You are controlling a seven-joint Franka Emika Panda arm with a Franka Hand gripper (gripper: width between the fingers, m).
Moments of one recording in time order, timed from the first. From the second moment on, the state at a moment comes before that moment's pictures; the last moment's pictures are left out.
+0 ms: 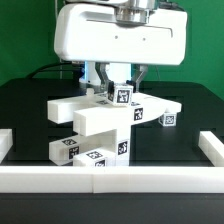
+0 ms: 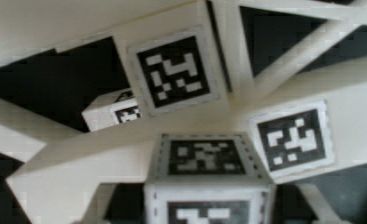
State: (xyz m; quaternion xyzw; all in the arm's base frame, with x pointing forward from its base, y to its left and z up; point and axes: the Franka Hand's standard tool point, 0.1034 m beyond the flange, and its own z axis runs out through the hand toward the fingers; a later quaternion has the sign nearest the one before) arm 0.582 -0.016 0.120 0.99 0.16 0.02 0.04
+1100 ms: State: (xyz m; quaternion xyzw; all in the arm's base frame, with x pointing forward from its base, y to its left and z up) arm 0.583 -0.025 0.120 0.96 -0.28 0.05 0.02
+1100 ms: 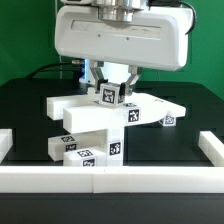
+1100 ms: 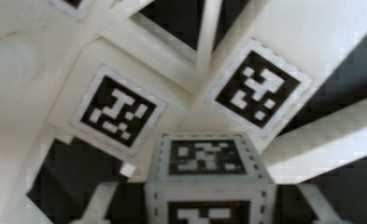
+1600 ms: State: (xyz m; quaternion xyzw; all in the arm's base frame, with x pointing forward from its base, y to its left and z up) arm 0.584 -0.025 0.119 0.90 -0.44 0.05 0.01
